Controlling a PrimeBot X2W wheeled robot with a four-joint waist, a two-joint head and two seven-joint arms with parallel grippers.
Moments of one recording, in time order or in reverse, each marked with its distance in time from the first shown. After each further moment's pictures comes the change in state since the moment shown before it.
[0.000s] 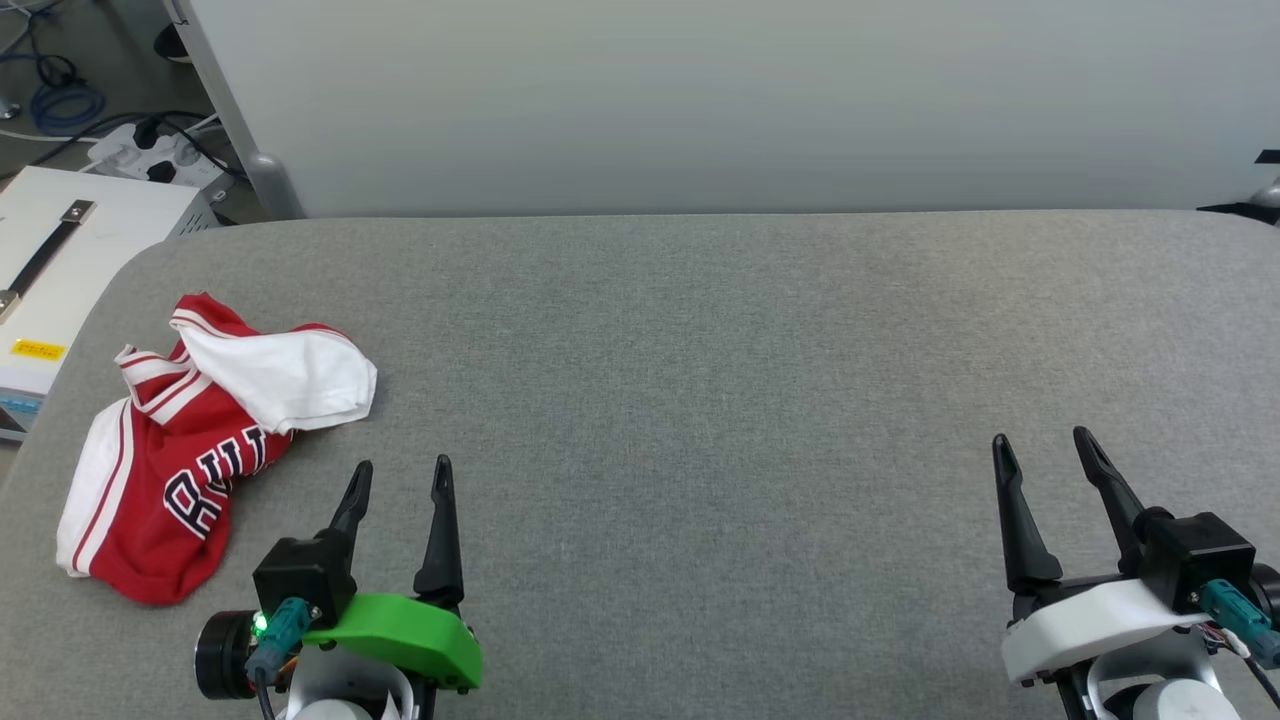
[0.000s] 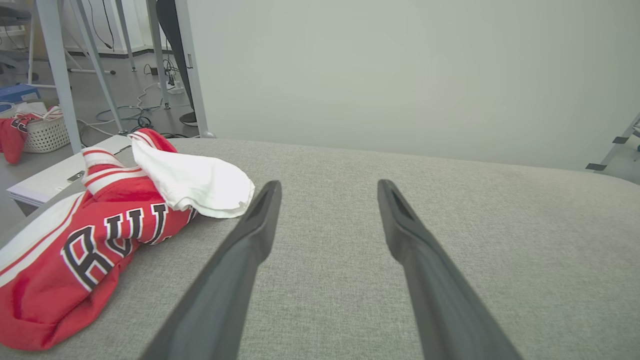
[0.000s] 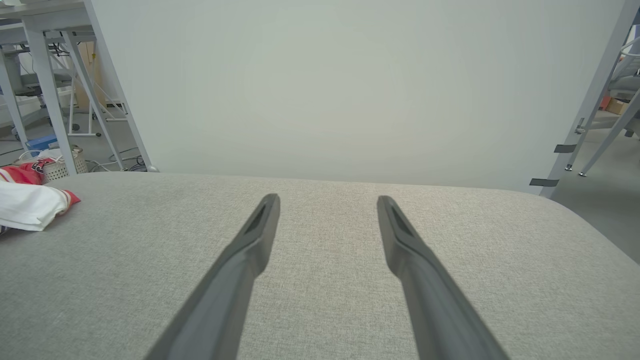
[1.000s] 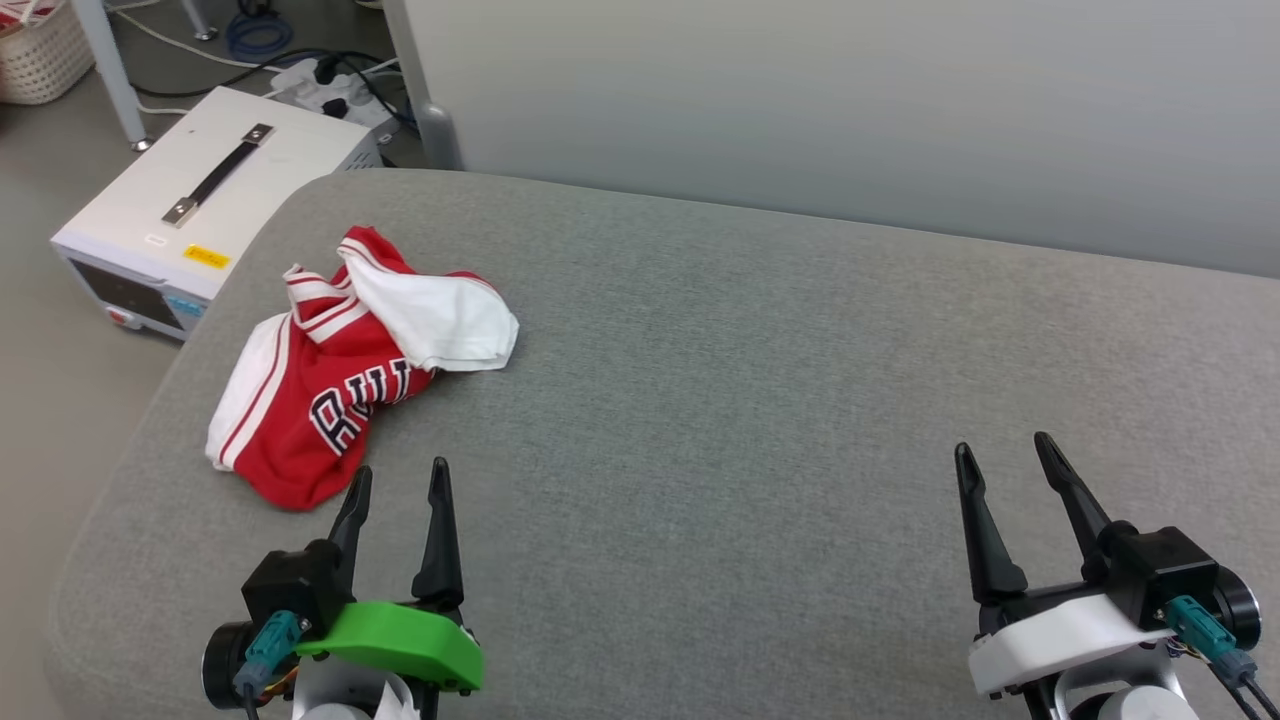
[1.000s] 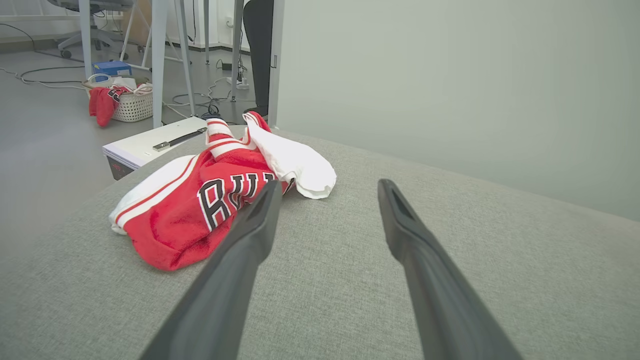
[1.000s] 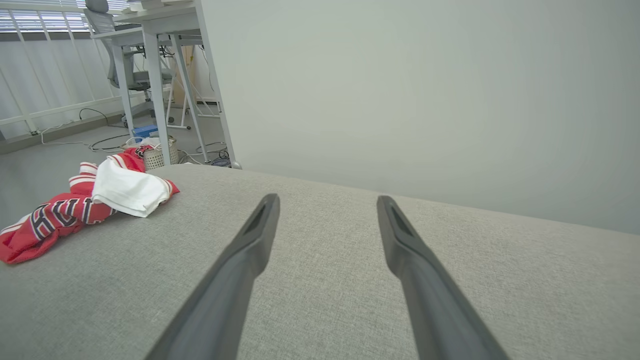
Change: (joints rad) left arm -0.003 0.000 -0.008 0.036 -0.072 -0.001 -0.063; right arm 0.004 0.000 0.064 0.022 0.012 0.000 -0.060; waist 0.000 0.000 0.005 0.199
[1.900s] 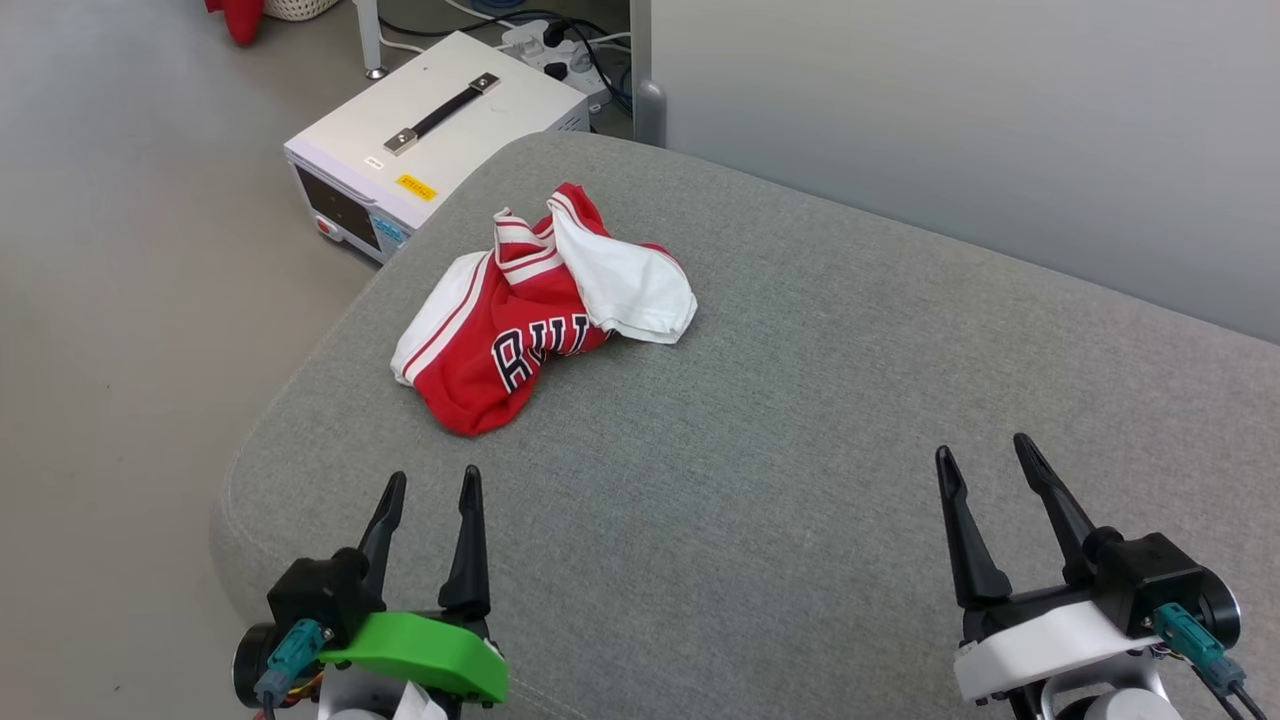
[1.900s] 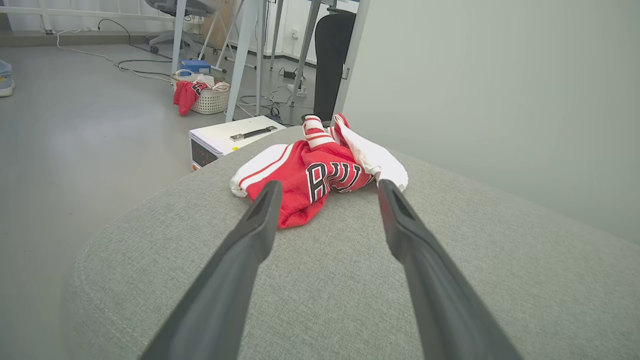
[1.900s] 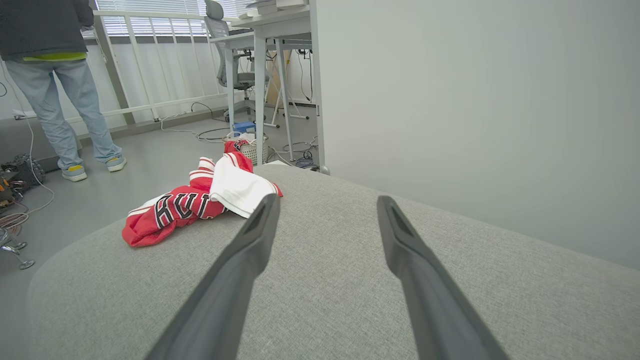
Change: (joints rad) left arm 0.000 0.000 -0.046 0.026 -0.034 -0.030 -0.033; right arm 0.001 0.001 0.032 0.008 0.016 0.000 -0.031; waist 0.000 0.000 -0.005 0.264
